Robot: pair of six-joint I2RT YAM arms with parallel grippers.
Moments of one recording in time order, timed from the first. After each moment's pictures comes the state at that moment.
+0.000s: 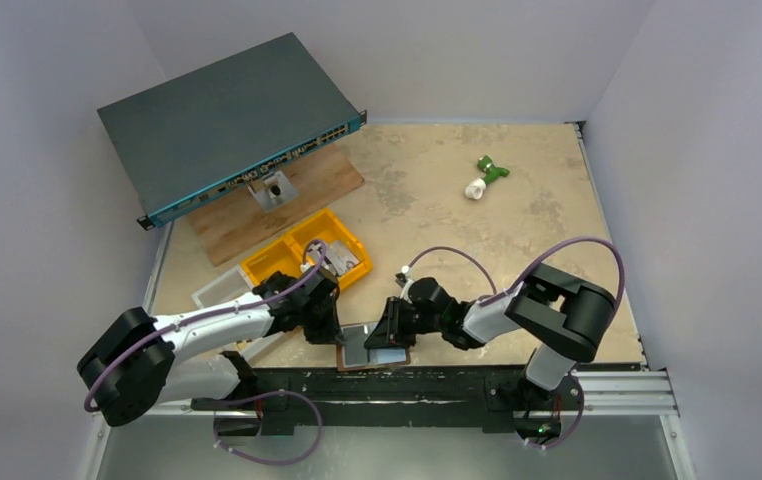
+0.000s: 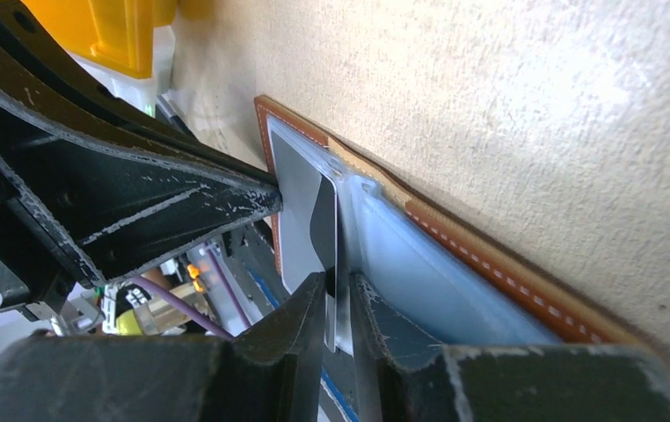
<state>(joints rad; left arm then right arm) -0.83 1.21 0.49 -0.41 0.12 -0.99 1.00 1.67 0.41 0.63 -0.35 1.22</state>
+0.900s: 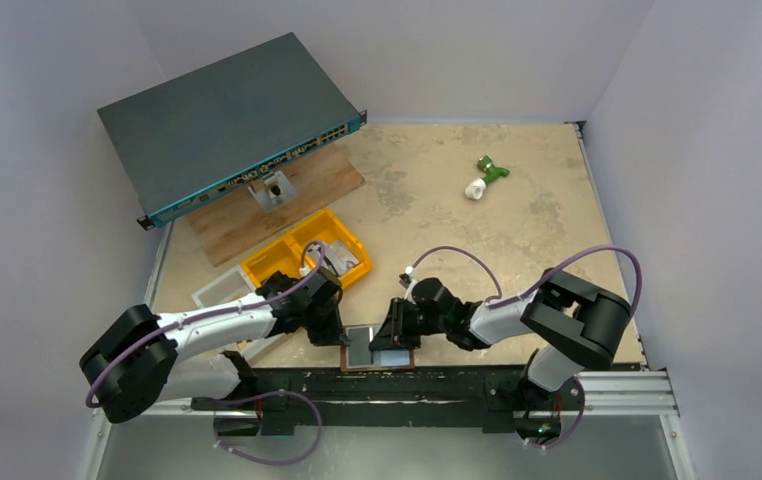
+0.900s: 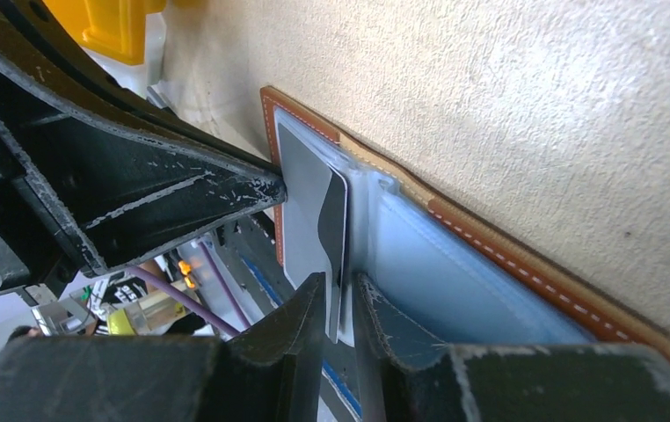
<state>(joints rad) -0.85 1.21 0.49 -0.39 0.10 -1.08 1.00 1.60 0.39 0.56 -0.35 1.22</state>
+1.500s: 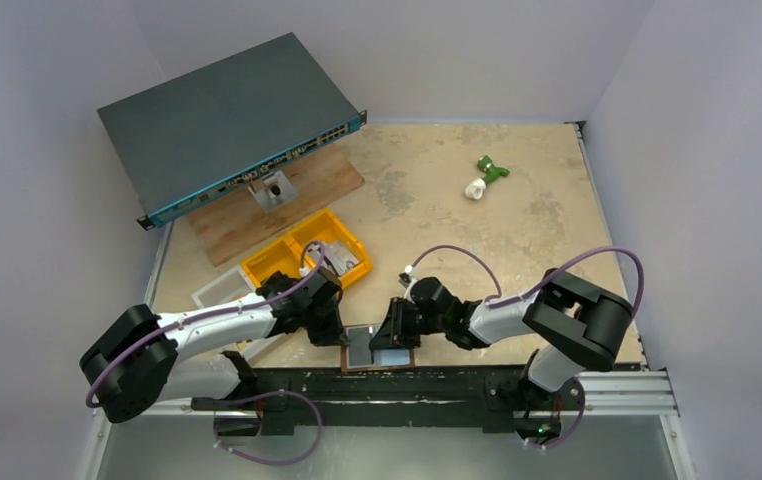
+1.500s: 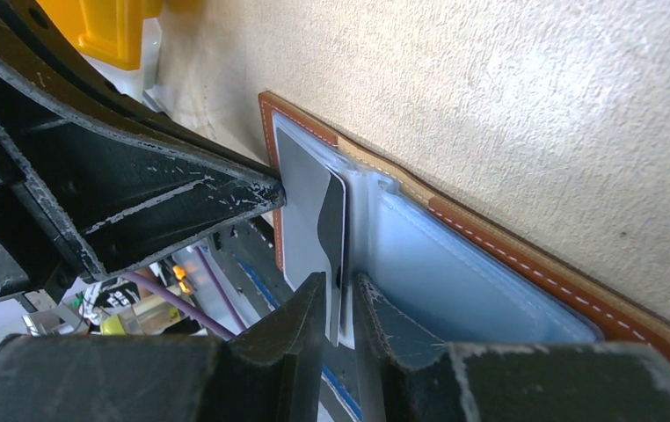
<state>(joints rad) -0.85 1.21 0.49 -0.39 0.10 -1.10 1.00 1.57 0.40 0.51 -0.33 1.20</state>
